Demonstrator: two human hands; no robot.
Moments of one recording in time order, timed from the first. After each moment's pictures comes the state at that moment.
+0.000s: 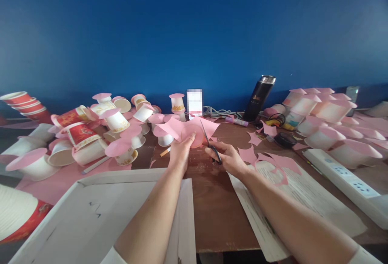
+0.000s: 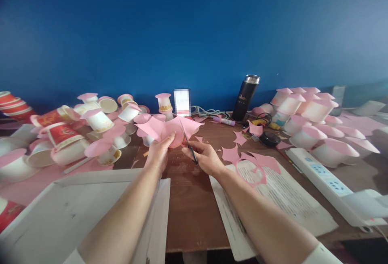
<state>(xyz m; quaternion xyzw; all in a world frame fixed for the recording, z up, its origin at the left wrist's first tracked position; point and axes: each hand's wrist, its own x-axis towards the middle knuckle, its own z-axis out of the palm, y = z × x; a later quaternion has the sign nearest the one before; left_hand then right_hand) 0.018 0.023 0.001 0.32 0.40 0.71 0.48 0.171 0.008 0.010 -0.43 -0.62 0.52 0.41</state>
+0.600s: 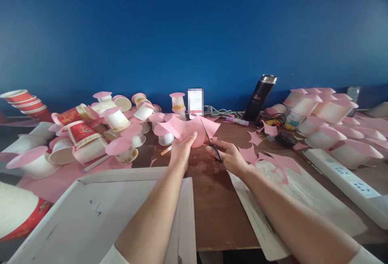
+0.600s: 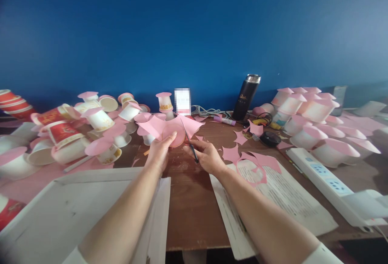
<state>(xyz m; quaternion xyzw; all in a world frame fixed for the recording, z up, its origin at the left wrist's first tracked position) 0.016 0.021 0.001 0.34 0.41 0.70 0.48 0.171 0.012 0.003 -0.43 -0.62 0.51 0.42</state>
